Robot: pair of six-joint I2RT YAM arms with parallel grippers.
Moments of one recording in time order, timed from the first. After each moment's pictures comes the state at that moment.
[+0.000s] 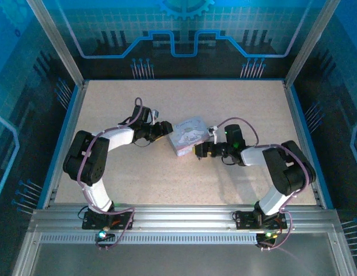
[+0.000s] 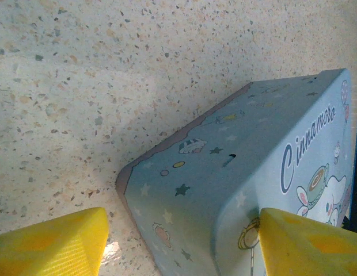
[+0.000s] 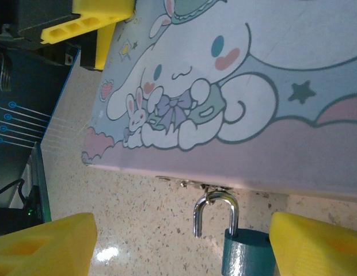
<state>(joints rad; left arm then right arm) -0.28 1.79 1.00 -0.08 0.47 -0.69 0.35 1.66 0.60 0.38 -0.75 0.40</state>
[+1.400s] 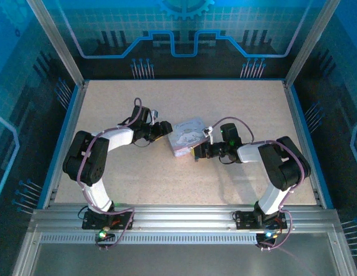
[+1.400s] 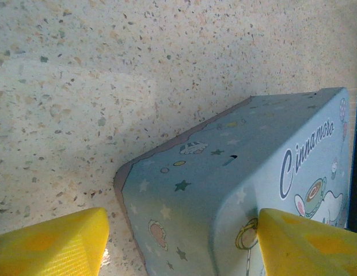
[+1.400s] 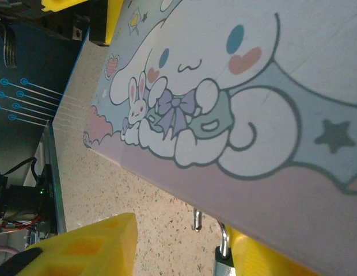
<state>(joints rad) -0.27 1.78 0.98 -0.06 0.47 -0.70 0.37 1.72 0.65 0.32 -0.82 0.36</state>
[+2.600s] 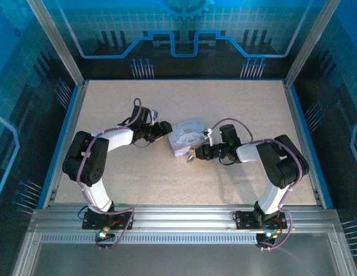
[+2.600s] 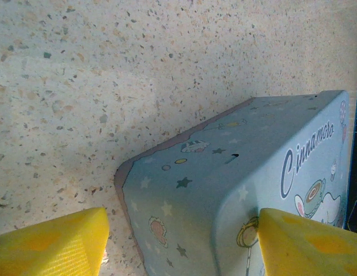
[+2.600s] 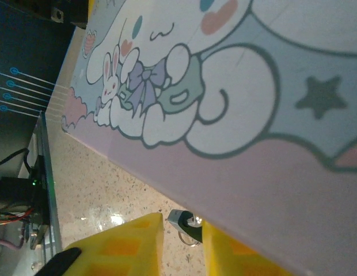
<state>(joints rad) -0.27 1.78 0.98 -0.06 0.47 -0.72 0.37 1.75 0.66 0.29 -0.81 0.33</state>
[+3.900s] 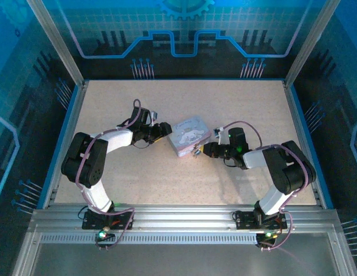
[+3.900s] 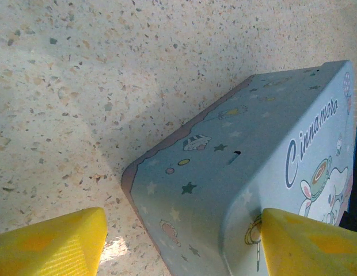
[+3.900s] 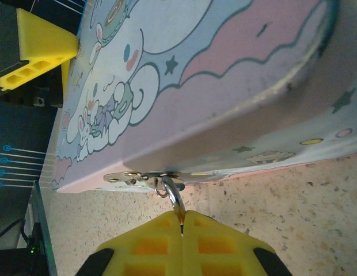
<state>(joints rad) -0.27 1.76 0.96 -0.07 0.47 -0.72 0.31 1.66 0.52 0.49 -0.68 0.58</state>
